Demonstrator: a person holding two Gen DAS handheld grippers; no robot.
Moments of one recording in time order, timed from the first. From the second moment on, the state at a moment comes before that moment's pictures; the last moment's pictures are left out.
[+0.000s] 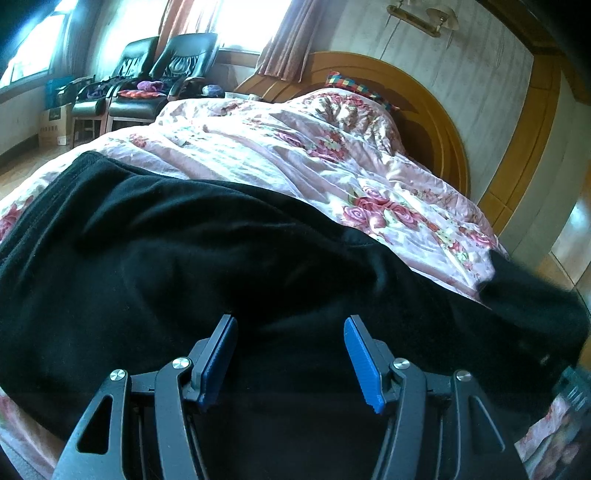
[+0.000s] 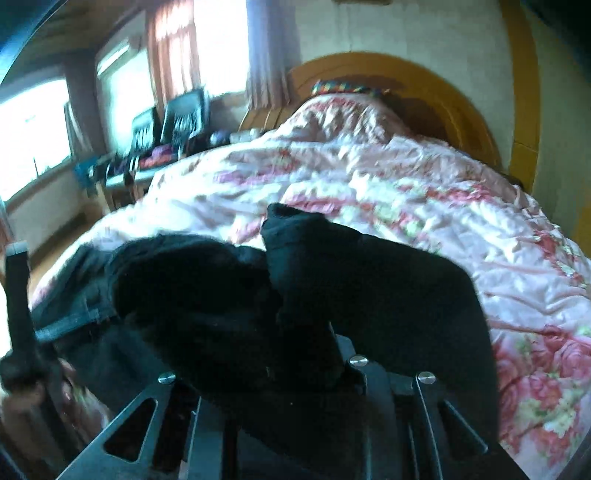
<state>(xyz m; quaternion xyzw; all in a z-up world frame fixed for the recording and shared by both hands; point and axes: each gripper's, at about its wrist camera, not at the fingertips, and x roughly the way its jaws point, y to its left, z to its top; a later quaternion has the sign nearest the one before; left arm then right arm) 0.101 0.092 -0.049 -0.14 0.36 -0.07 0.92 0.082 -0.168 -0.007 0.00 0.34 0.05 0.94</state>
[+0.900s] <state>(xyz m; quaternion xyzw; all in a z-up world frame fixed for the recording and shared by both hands) 0.095 -0.009 -0.031 -0.22 0.40 -0.26 0.85 0.041 -0.269 -0.009 0.13 0.30 0.04 0.94</state>
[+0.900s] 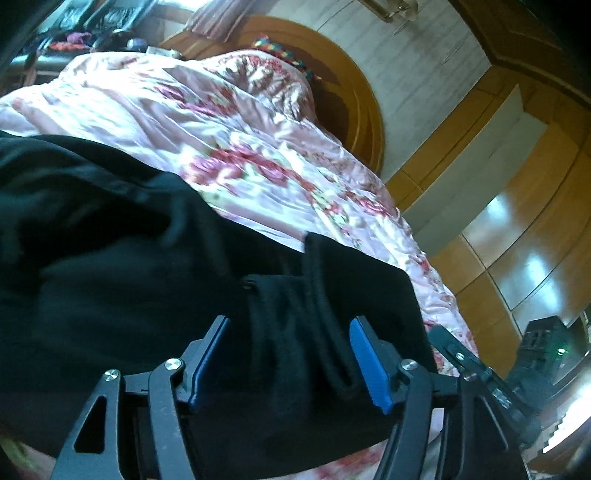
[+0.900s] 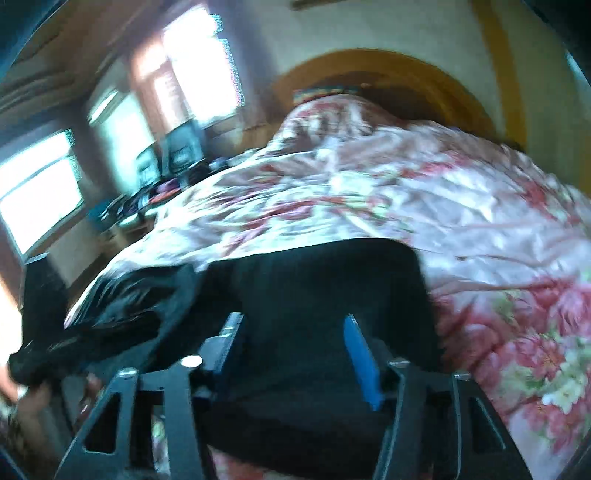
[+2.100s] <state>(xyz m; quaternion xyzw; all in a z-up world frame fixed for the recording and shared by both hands) 0.058 0.095 -0.010 -0.22 0.32 -0.02 0.92 0.045 -0.250 -0.047 0.06 0.34 0.06 0.94</state>
